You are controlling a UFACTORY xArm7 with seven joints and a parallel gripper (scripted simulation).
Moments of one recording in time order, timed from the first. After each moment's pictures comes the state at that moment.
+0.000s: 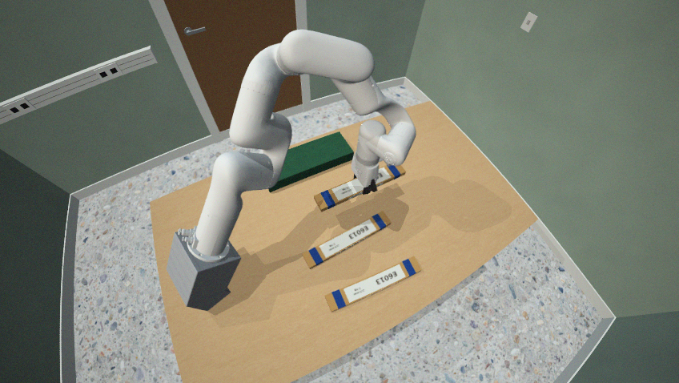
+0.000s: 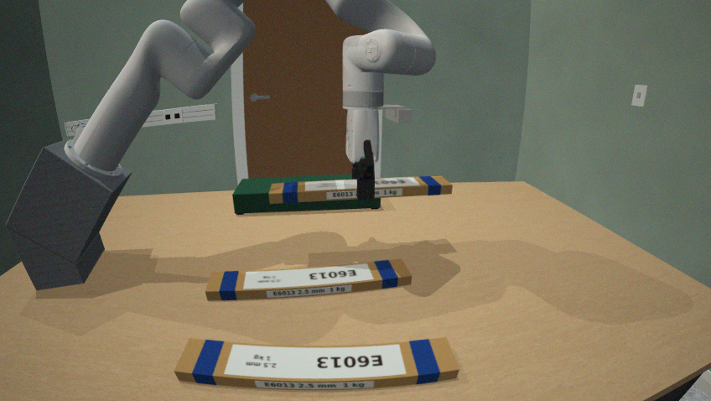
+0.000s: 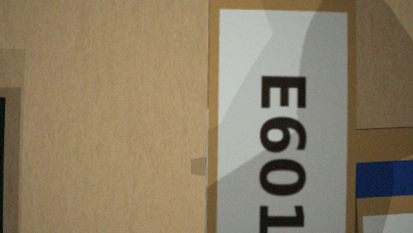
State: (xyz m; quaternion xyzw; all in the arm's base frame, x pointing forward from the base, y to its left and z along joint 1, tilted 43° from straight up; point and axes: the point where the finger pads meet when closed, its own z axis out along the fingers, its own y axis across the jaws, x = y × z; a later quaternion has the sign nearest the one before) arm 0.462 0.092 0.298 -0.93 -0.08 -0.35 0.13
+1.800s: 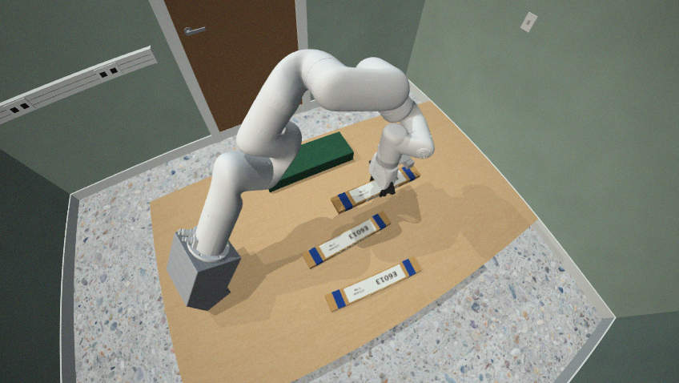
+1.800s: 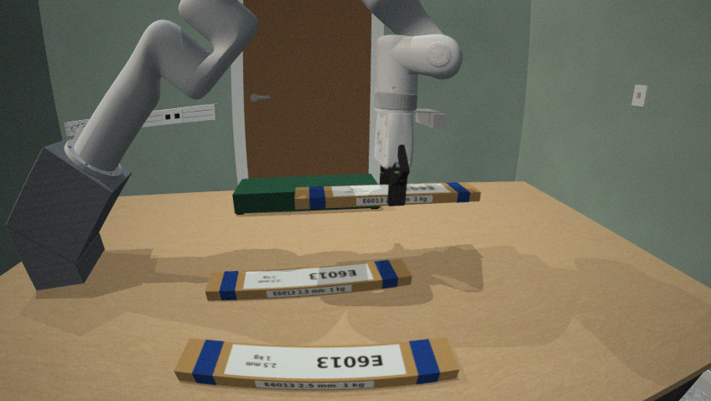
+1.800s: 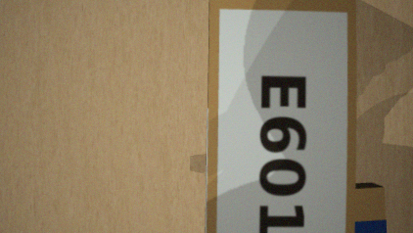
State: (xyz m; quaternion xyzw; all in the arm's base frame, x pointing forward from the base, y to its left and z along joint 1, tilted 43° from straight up) arm 0.509 0.061 0.323 -0.93 -0.08 -0.34 0.13
